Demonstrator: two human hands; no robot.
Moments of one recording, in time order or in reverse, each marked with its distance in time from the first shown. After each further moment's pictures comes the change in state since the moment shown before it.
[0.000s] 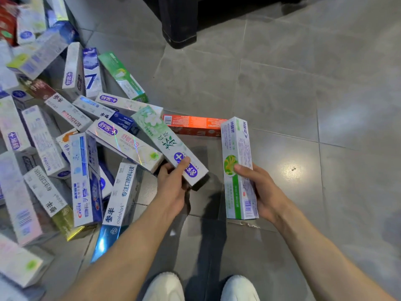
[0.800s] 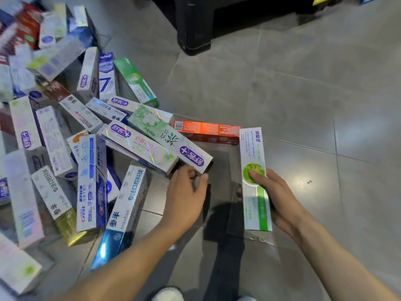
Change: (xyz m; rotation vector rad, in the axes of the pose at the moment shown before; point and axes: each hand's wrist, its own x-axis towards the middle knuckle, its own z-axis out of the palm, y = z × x) left_hand -0.024 0.000 -0.017 1.043 -0.026 0.646; right_hand 0.014 0.003 -0.004 -0.096 0.100 -0.102
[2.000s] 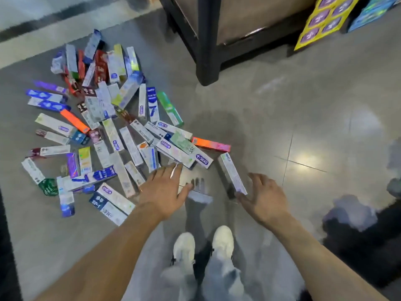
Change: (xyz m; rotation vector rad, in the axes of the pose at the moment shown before) left_hand -0.098 0.251 -0.285 0.888 -0.444 0.050; right_hand -0.268 -0.243 0.068 -1.593 0.023 -0.150
